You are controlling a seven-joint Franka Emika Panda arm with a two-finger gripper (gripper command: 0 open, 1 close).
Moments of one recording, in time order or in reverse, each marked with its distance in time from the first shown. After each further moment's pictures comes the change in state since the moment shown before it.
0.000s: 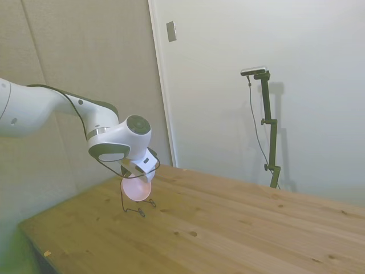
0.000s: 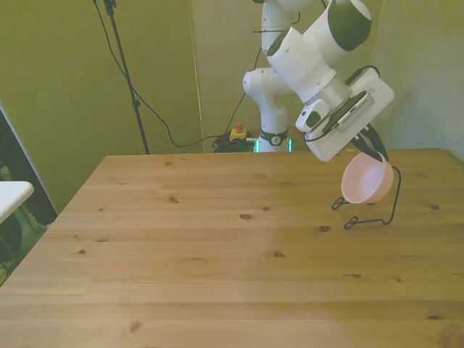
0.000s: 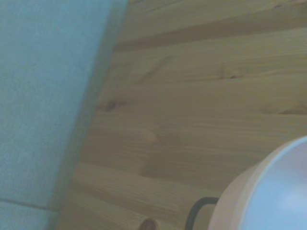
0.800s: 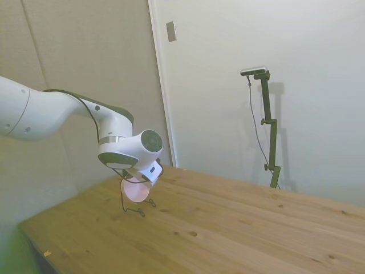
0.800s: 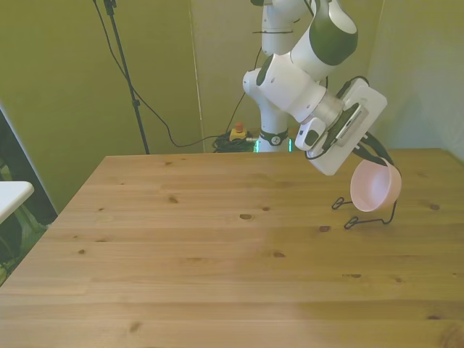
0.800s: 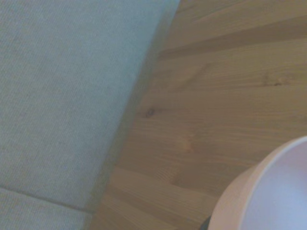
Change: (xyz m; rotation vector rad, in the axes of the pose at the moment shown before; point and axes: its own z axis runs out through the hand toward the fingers) arm 0.019 0.016 0.016 0.116 -0.089 -0.035
